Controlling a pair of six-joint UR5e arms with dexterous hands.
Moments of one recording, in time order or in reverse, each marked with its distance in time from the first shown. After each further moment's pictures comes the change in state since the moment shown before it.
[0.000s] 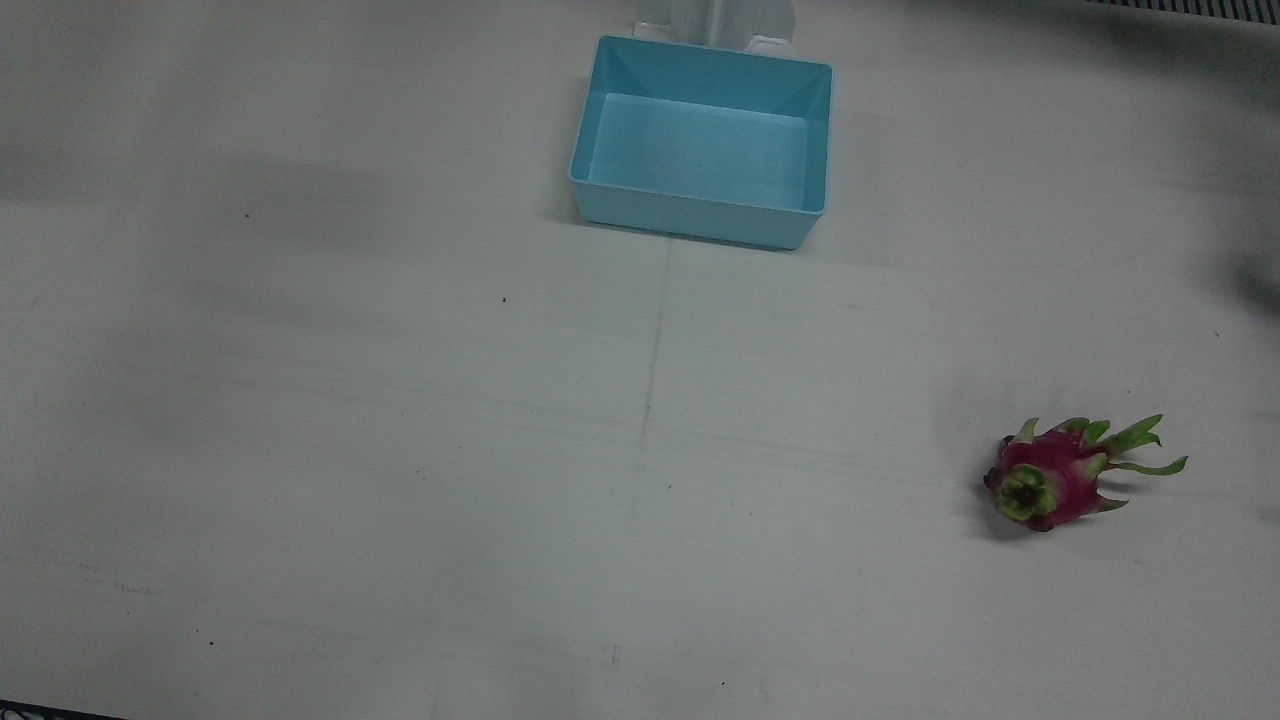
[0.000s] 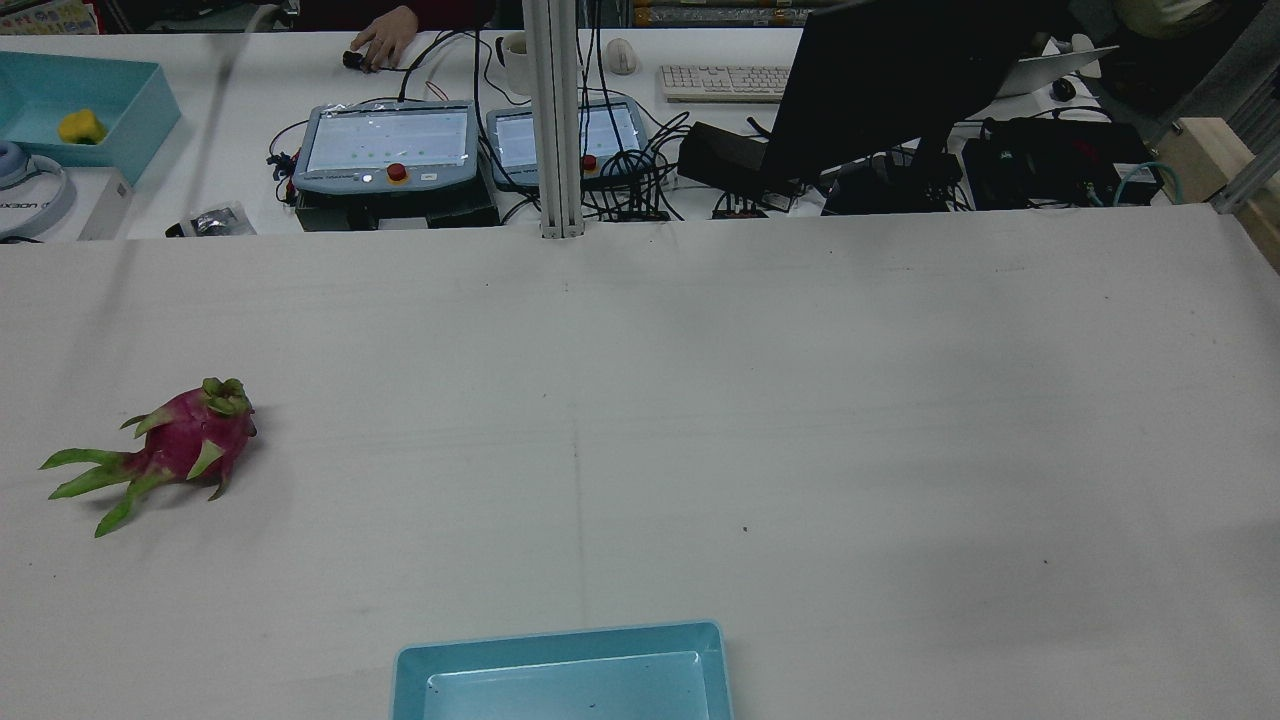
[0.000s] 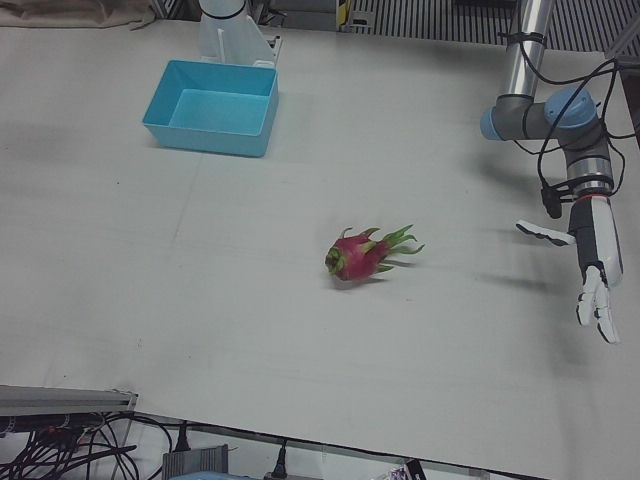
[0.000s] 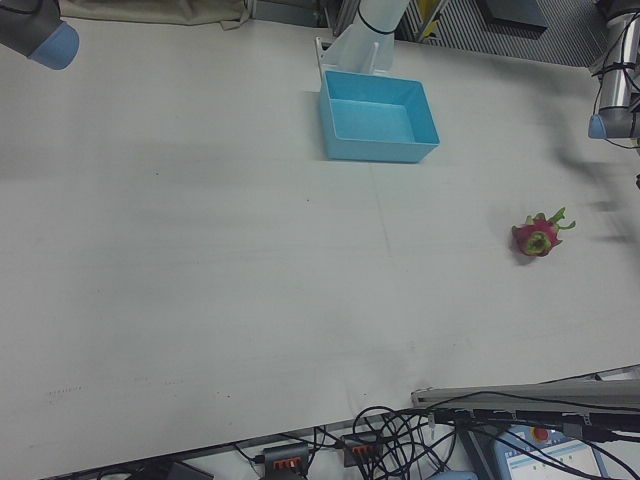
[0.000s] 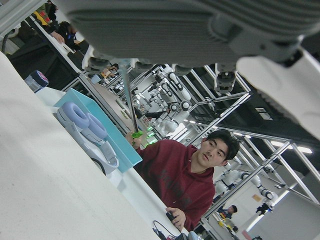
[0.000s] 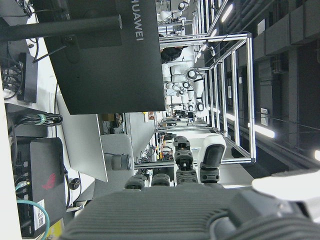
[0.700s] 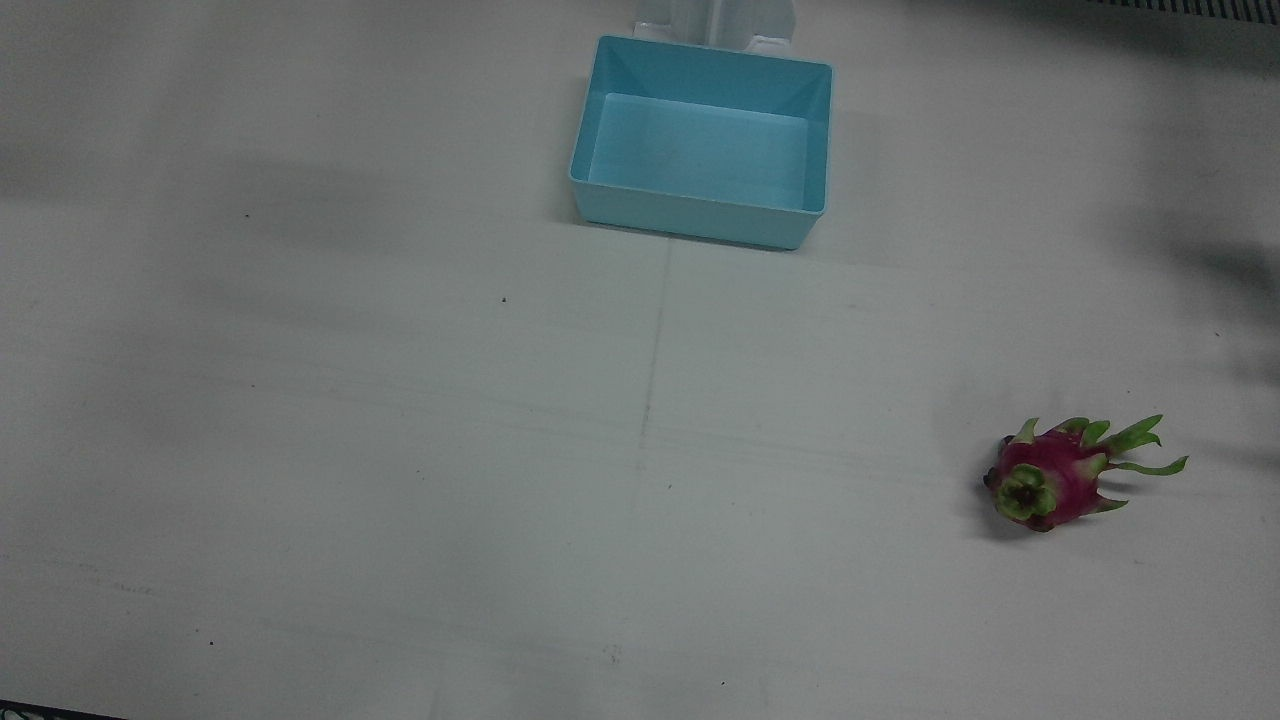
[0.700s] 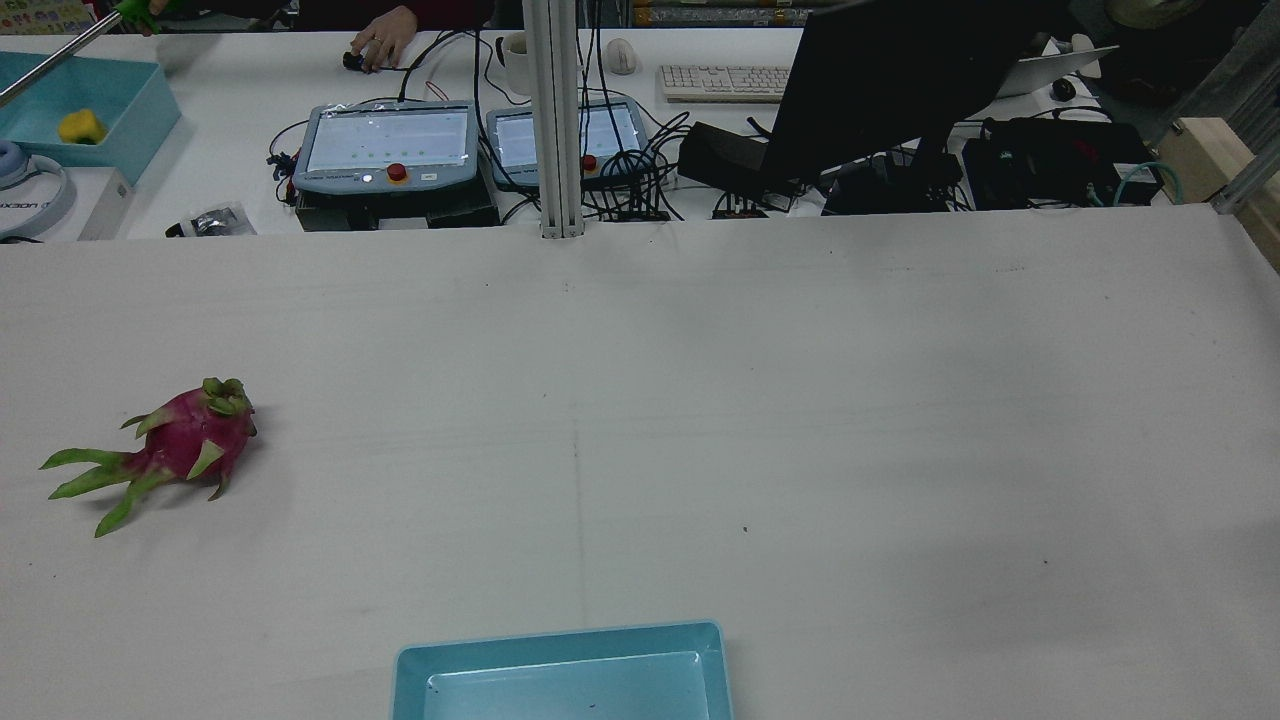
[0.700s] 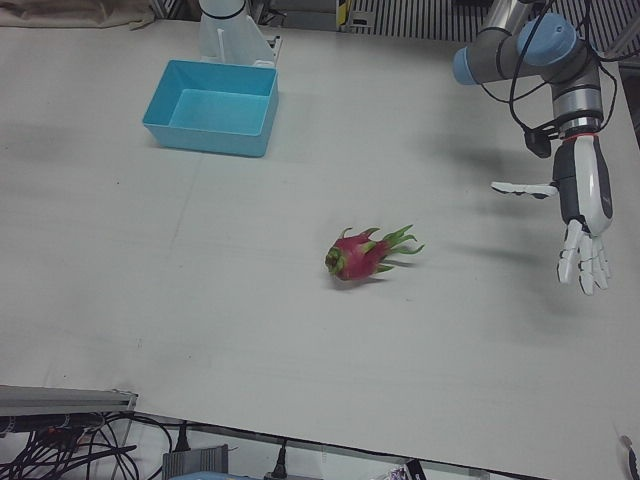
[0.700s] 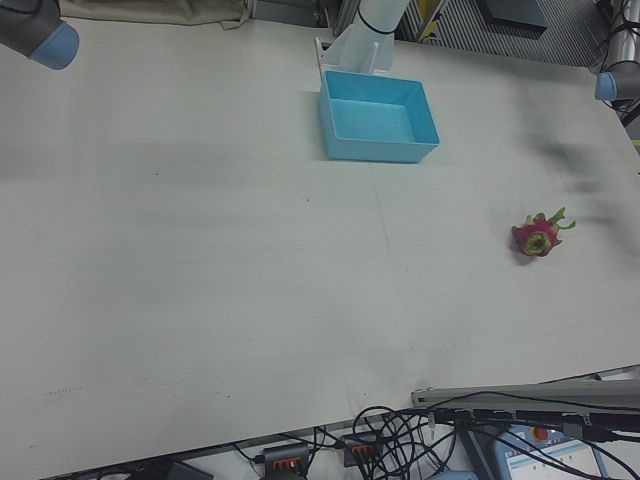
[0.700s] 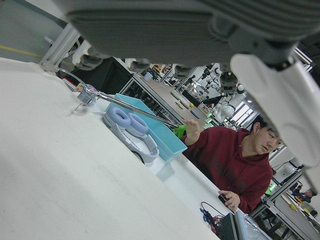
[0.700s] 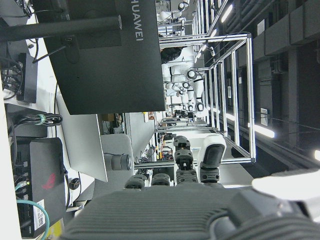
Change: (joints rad) left arm 0.008 0.136 -0.485 0.585 0.099 0.043; right arm 0.000 0.000 0.001 0.000 0.000 0.000
